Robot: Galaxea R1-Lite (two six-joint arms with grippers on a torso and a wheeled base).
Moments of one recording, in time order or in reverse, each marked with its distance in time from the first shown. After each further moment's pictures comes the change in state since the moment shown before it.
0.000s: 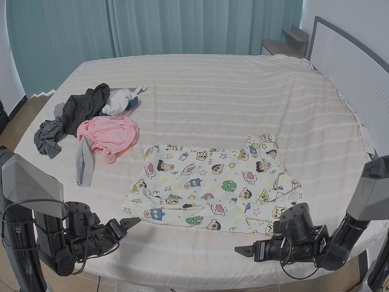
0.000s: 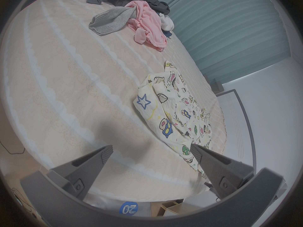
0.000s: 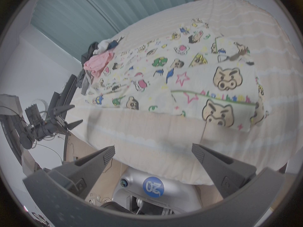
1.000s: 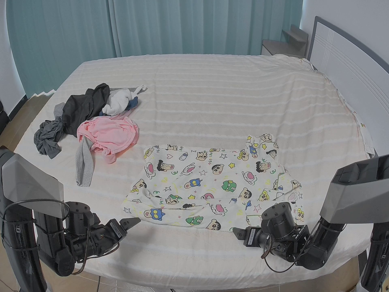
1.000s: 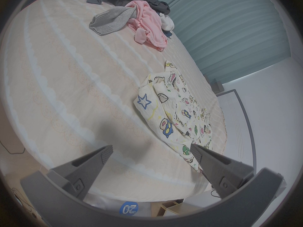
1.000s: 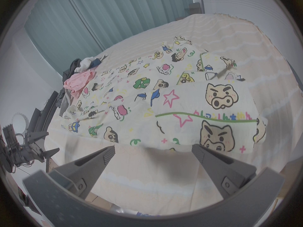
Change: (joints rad) left arm 0.001 0.001 0.001 0.000 0.000 0.000; right arm 0.024 0.160 -0.132 -0.094 -0.300 0.073
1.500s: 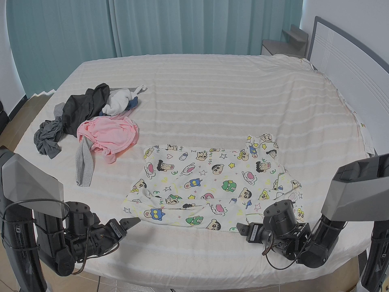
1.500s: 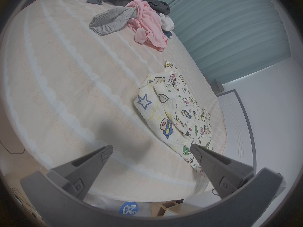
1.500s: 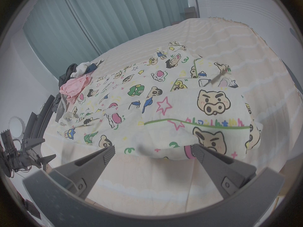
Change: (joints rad) left arm 0.001 0.000 -0.001 0.000 0.000 0.000; right arm -0.020 -0.001 -0.004 -0.012 -0.042 0.000
